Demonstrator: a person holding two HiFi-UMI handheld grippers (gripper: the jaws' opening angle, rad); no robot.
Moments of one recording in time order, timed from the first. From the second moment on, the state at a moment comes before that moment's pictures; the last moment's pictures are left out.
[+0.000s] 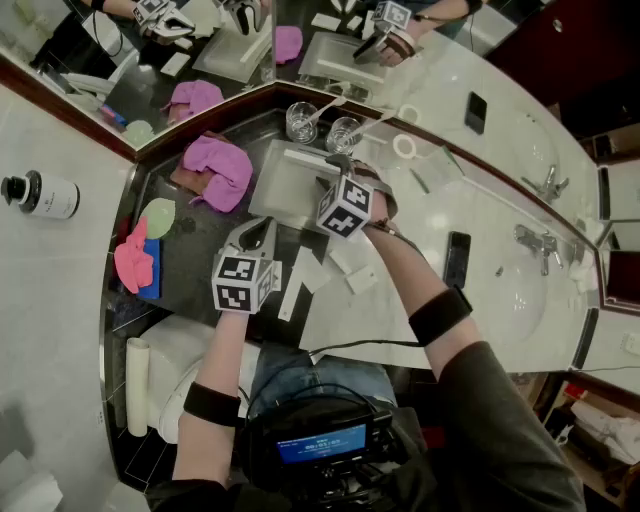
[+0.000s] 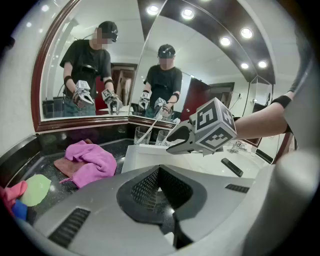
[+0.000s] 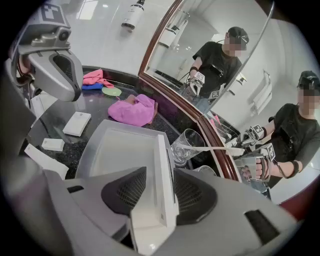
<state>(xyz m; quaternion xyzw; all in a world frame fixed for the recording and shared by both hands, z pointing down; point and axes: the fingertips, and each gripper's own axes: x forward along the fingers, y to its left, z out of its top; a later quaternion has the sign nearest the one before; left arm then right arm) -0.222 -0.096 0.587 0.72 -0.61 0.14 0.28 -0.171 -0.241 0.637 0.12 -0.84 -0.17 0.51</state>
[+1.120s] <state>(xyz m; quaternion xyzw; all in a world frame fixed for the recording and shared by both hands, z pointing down) -0.129 -0.016 0.513 0.74 -0.61 0.16 0.24 0.048 -0.106 0.526 0.24 -0.90 0.06 0.35</state>
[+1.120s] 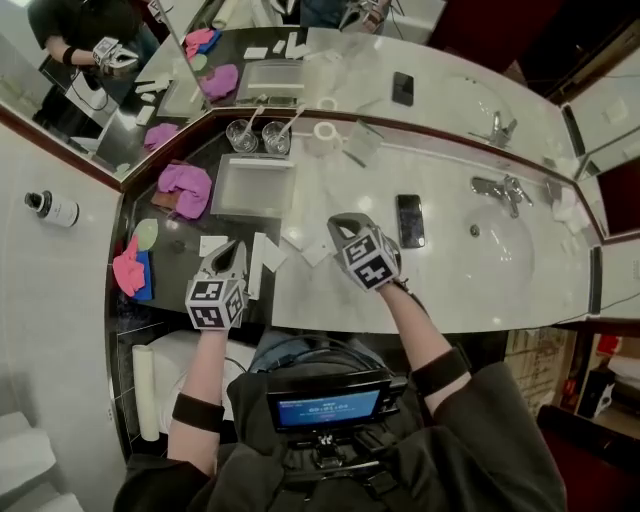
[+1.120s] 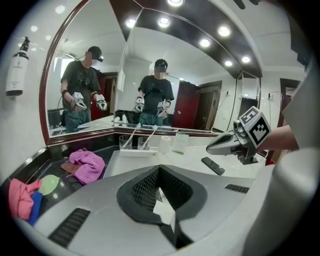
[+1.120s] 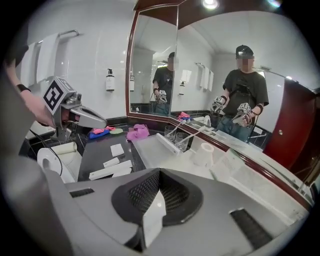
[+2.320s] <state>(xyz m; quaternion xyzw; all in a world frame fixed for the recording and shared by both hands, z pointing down) -0.099 0.013 0.610 0.70 -0.55 0.28 0.35 0.081 -0.043 0.564 0.23 -0.90 0.14 0.35</state>
